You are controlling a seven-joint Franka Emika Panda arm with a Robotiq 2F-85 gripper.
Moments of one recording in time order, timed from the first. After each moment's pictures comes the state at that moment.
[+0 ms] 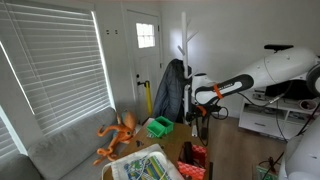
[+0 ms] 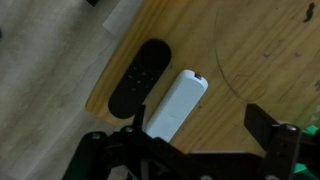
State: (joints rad) arm -0.20 -0.21 -0.14 -2.33 -0.06 2.17 0.53
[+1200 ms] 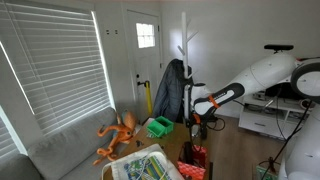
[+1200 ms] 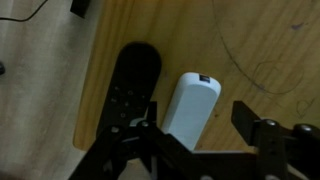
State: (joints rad) arm -0.20 -0.11 -0.15 -2.40 -0.06 2.36 0.75
